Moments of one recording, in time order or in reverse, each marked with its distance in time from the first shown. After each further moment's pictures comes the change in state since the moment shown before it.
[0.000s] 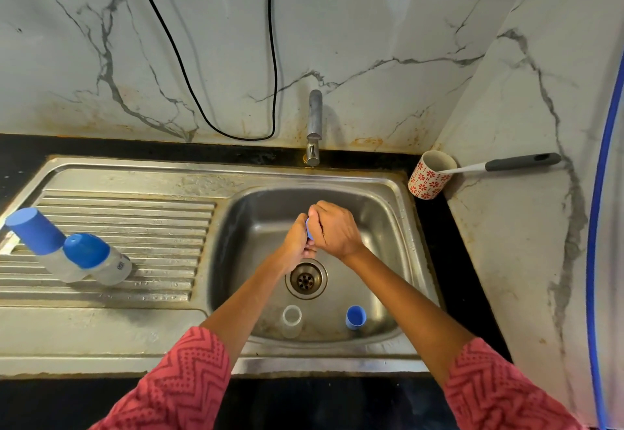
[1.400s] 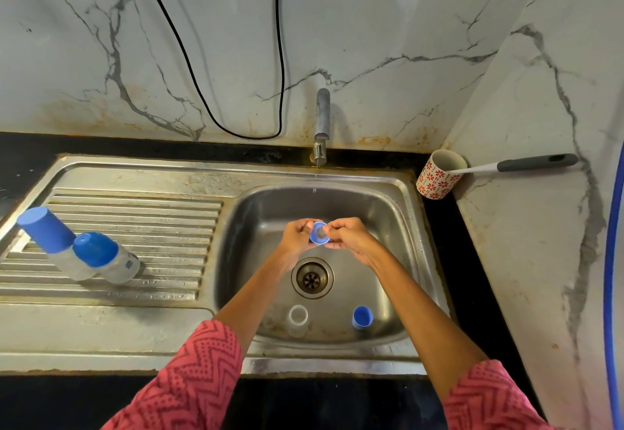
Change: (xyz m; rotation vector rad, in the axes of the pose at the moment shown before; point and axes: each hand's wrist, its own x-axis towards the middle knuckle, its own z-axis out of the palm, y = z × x) left_hand 0.019 -0.017 -0.020 0.133 0.062 0.176; right_hand -0.012 0.029 0.005 0.838 -0.517 1.159
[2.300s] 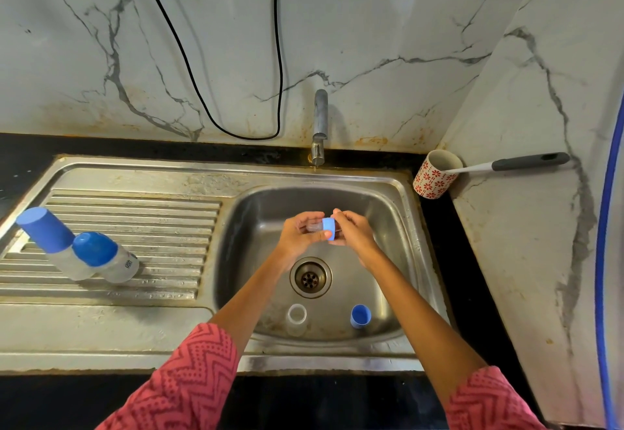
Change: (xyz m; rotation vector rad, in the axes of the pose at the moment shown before) left_hand -0.004 -0.001 -0.004 0.044 -0.035 0.204; right_hand -0.009 0.005 -0.001 0.087 0.214 -0.115
